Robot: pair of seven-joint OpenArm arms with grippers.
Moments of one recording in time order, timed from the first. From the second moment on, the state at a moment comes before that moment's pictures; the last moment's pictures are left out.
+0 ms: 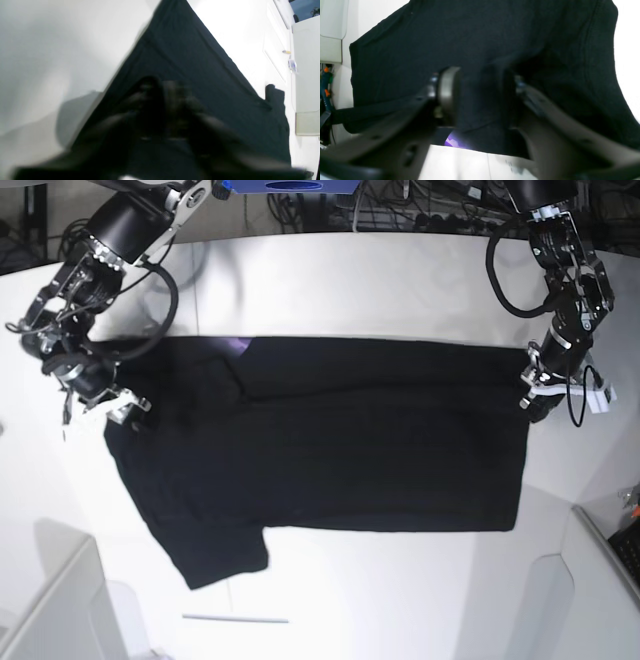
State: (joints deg) left arm 12.6 -13.8 -28.7 95.2 -52.0 2.0 39.9; right arm 3.9 -1.2 40.4 95.7 35.5 22.7 -73.6
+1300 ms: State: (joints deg) left arm 27.0 -9.8 -42.3 96.8 -51.9 -12.2 39.6; right arm -5.7 -5.8 60.3 92.0 35.9 19.5 -72.5
